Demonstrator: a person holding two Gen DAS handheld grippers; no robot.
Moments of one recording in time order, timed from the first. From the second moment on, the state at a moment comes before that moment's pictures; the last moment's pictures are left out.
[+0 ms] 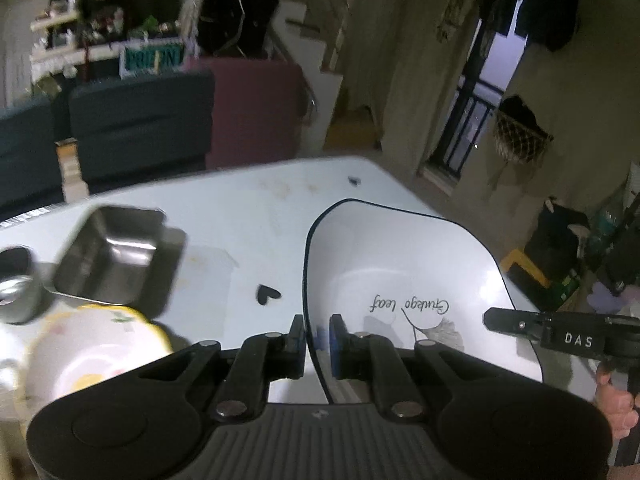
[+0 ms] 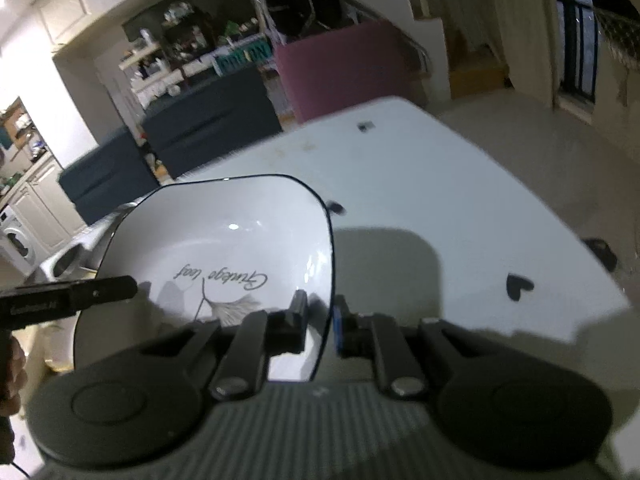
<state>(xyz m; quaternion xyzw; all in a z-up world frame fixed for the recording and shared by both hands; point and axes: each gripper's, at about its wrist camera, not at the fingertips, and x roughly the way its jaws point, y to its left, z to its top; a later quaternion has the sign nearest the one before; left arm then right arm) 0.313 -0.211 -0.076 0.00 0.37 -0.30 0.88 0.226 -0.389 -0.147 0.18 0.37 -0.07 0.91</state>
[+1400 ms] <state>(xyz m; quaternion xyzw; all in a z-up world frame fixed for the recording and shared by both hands) 0.182 -0.023 -0.133 -0.15 0.46 -0.13 0.87 0.184 -0.191 -0.126 0.03 0.51 0.02 0.86</state>
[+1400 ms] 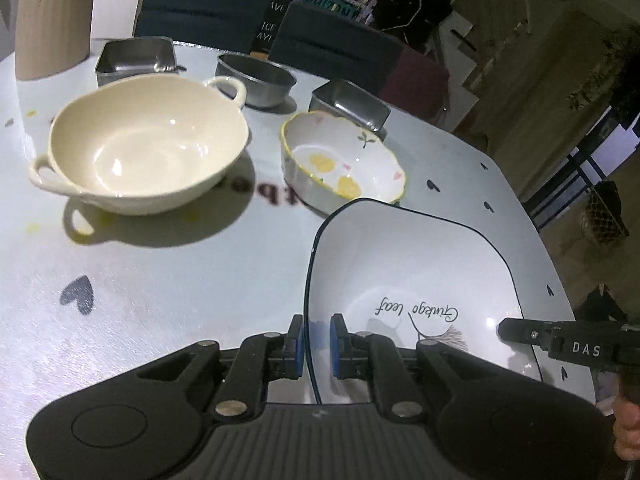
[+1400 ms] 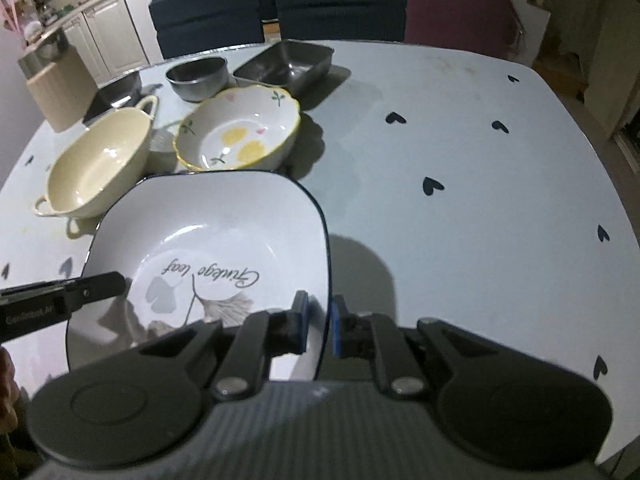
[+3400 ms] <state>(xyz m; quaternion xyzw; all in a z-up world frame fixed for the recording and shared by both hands) 0.201 -0.025 -0.153 -0.10 0.49 -0.12 0.85 0.218 -0.176 -0.161 -0.04 0.55 0.02 0.83</state>
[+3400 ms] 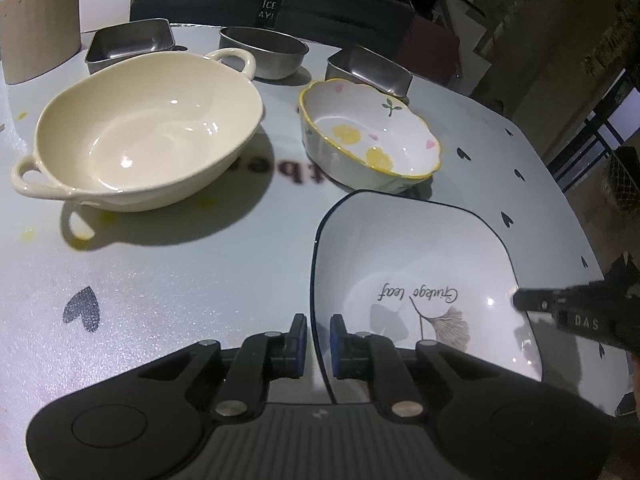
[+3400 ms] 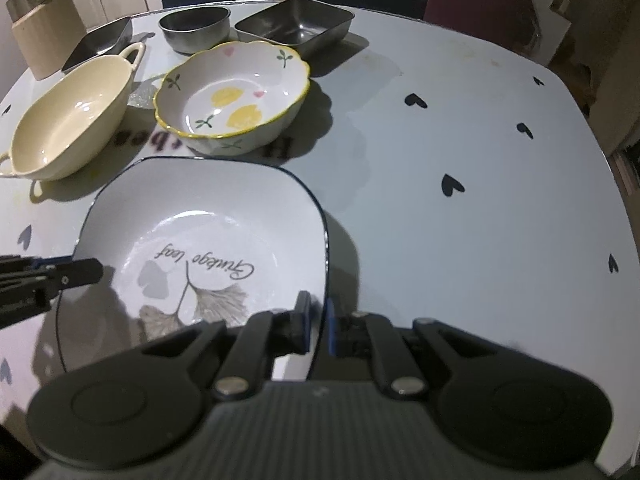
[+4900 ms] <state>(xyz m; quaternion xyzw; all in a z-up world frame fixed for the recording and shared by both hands) 0.185 -0.031 -0.106 -0.03 0.47 -0.13 0.87 0.190 -0.200 -0.135 0.01 0.49 0.02 0.87</state>
